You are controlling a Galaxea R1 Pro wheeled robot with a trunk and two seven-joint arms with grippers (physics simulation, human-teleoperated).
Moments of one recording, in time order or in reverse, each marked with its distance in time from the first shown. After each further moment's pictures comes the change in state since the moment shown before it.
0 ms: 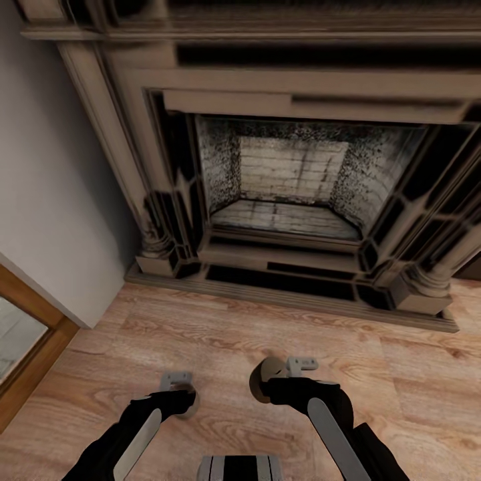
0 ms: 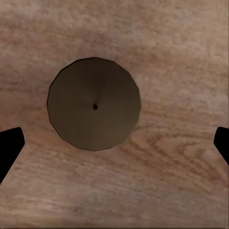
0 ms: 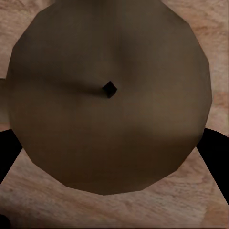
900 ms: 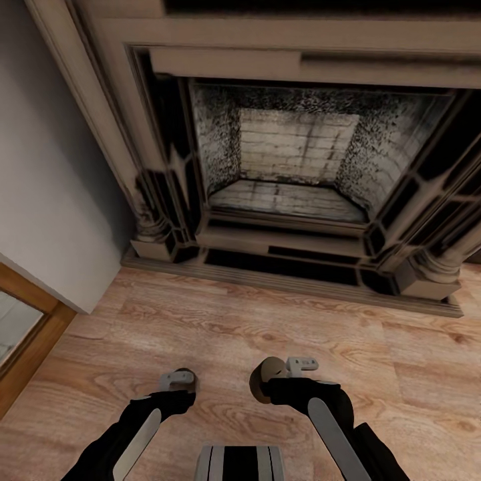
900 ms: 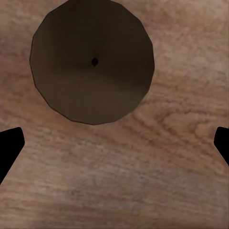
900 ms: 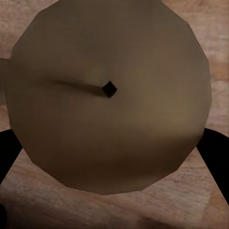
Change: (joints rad) left arm 0.000 0.002 0.001 0.000 0.005 0.000 -0.009; right arm 0.000 -0.001 -0.002 0.002 0.000 0.001 0.001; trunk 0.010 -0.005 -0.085
